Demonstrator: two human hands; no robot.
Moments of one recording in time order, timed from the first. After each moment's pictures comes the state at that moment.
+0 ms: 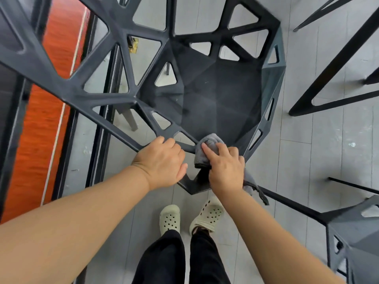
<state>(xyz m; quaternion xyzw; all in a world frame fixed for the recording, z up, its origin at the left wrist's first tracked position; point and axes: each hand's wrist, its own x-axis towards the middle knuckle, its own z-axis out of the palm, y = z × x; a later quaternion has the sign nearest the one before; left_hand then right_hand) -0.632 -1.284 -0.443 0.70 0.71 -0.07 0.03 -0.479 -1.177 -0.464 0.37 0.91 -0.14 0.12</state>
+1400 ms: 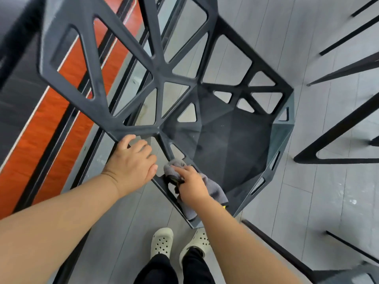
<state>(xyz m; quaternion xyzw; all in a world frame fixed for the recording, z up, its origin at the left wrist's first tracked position) -0.718 -1.322 -0.396 0.56 0.82 -0.12 0.04 -0.585 -1.191 -0.444 0.30 0.81 -0.44 0.23</state>
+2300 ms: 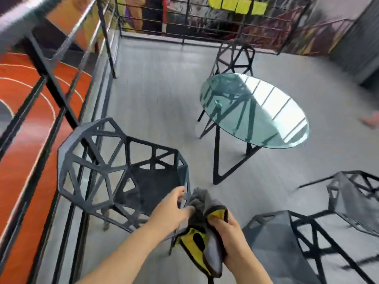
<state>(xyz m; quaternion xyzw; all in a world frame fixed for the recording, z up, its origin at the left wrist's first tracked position) -0.498 -1.258 -0.051 0.43 0.73 0.33 0.42 -0.338 -1.228 -0.013 0.53 0.36 -0.73 -0.25</state>
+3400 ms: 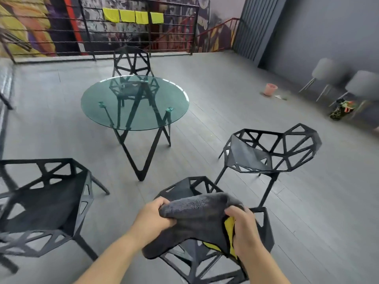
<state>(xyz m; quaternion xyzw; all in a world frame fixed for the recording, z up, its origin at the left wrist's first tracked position) -0.038 -1.248 0.014 0.53 0.66 0.28 0.46 0.181 -1.246 0.053 0.63 0.26 -0.58 -0.45</state>
